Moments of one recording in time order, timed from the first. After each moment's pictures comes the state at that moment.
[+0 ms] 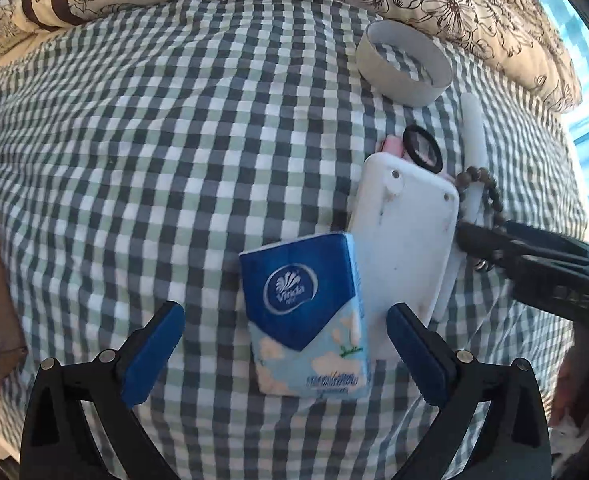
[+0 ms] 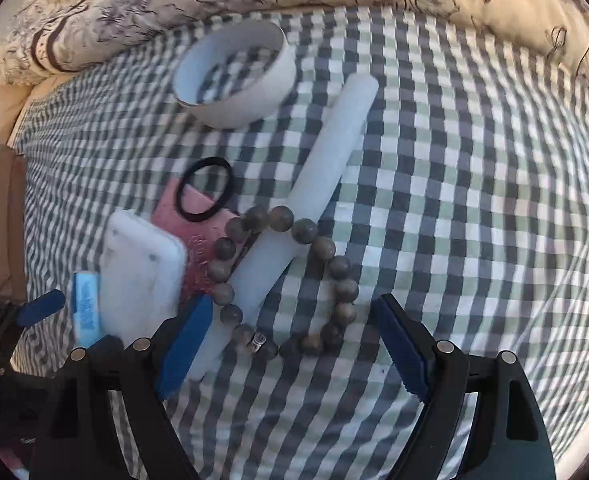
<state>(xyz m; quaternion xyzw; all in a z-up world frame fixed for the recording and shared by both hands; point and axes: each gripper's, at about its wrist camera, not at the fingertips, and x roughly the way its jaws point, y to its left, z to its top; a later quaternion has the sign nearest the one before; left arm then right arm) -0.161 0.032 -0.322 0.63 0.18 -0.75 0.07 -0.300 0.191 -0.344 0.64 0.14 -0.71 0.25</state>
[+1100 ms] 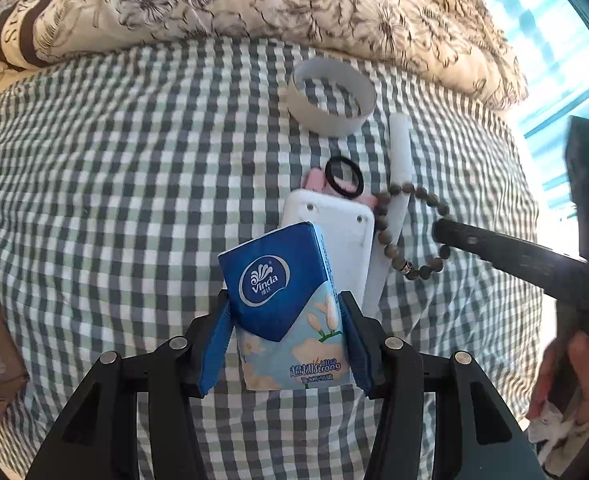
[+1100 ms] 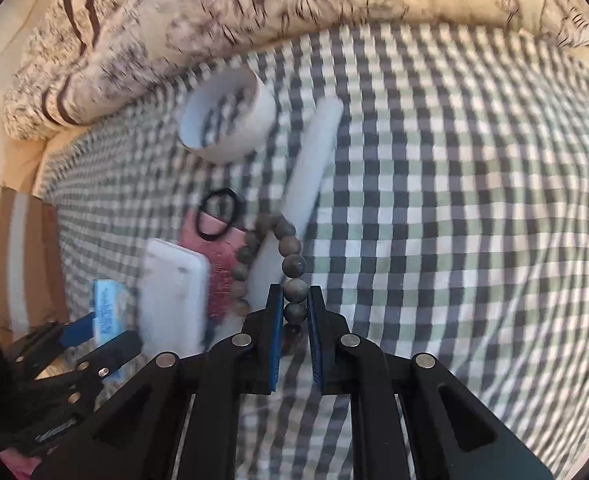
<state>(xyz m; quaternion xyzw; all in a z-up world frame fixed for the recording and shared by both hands) -0.159 0.044 -0.278 0.59 0.18 -0.78 0.01 -0.302 0.221 -0.296 0.63 0.04 -0.73 0.26</state>
